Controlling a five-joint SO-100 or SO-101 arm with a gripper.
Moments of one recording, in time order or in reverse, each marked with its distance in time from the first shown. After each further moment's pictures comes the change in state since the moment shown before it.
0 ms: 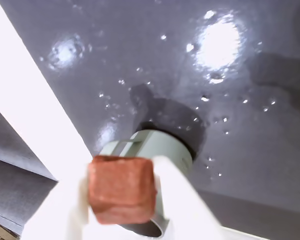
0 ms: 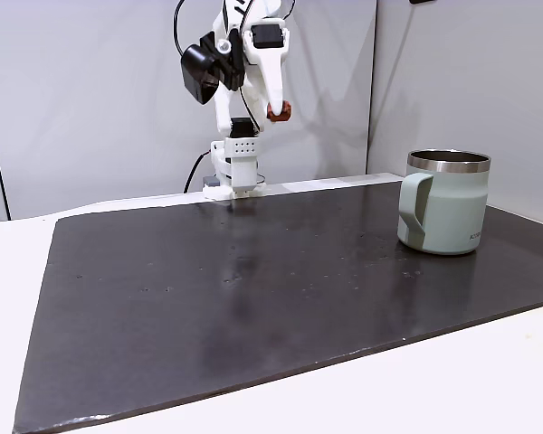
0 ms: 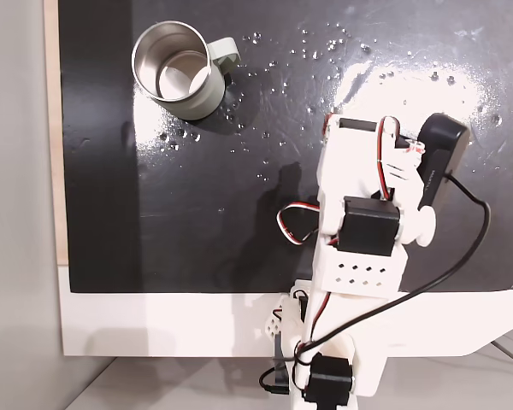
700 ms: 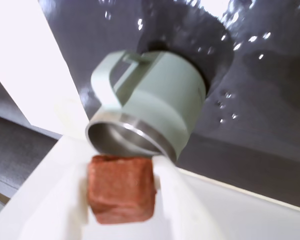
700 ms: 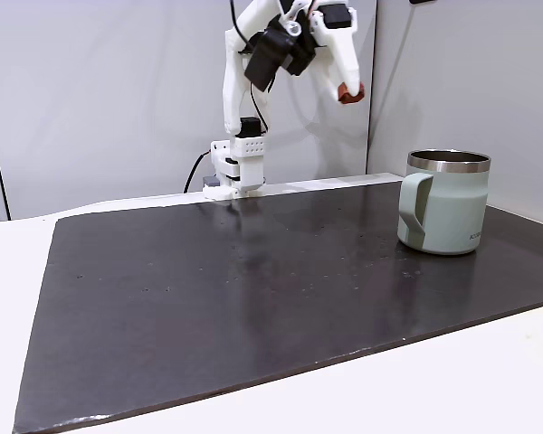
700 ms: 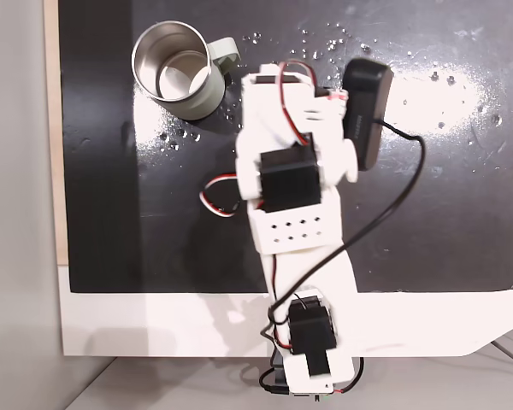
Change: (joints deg) arm -17.4 -20.1 -29.8 7.7 8.2
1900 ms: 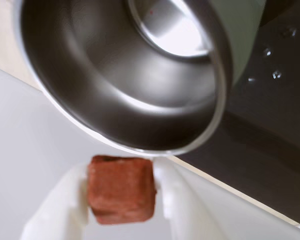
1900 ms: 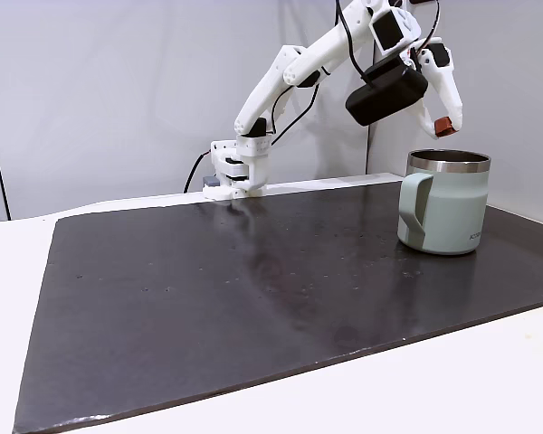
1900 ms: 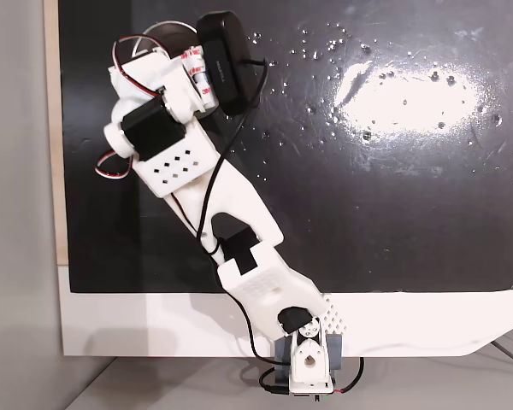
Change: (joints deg) arm -17.8 -38.6 -42.1 3.2 -1.5
